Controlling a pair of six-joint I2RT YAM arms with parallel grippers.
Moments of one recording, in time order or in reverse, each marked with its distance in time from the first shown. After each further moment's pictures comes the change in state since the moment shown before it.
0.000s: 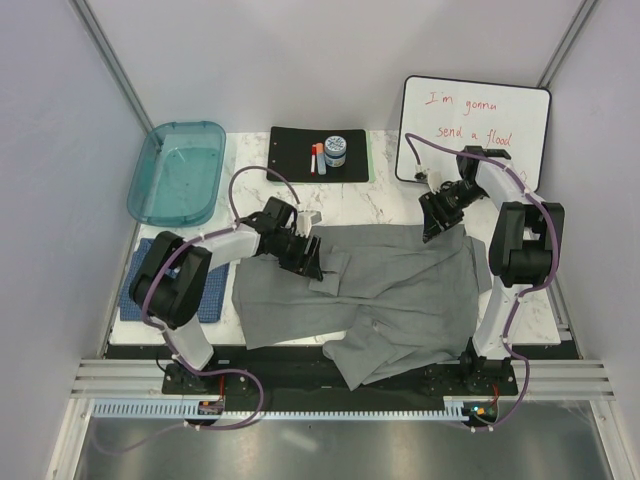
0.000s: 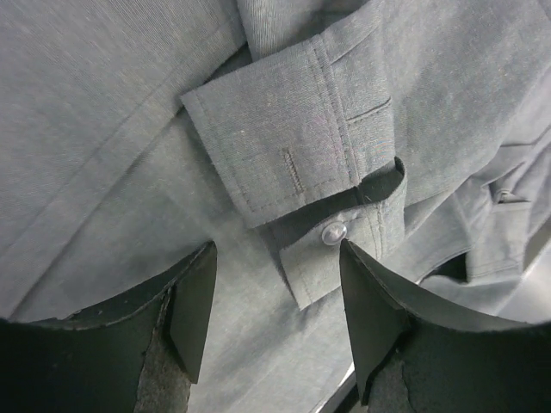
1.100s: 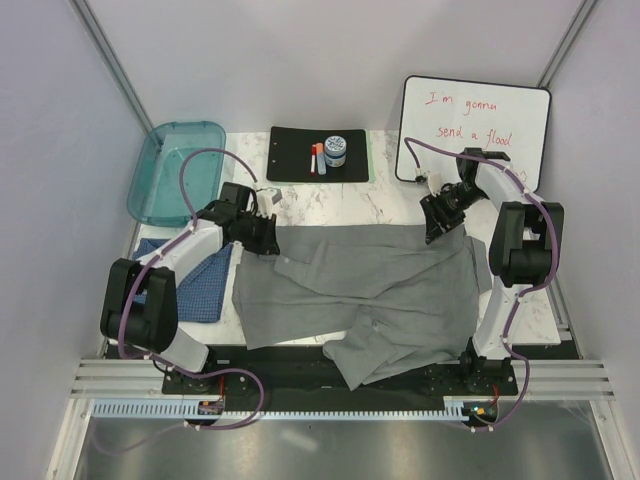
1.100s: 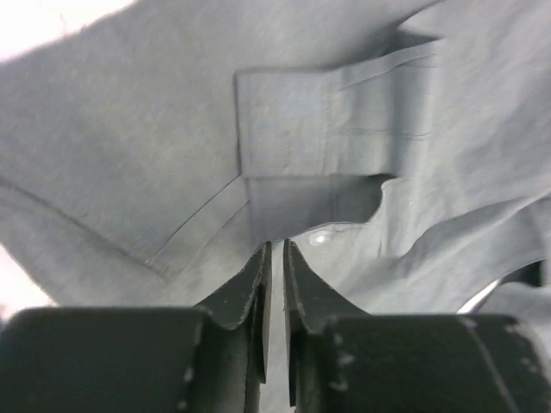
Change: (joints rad) left arm 0.227 -0.188 0.006 -0.111 -0.100 0.124; right arm -0.002 0.000 -0.024 0.031 0.046 -0.007
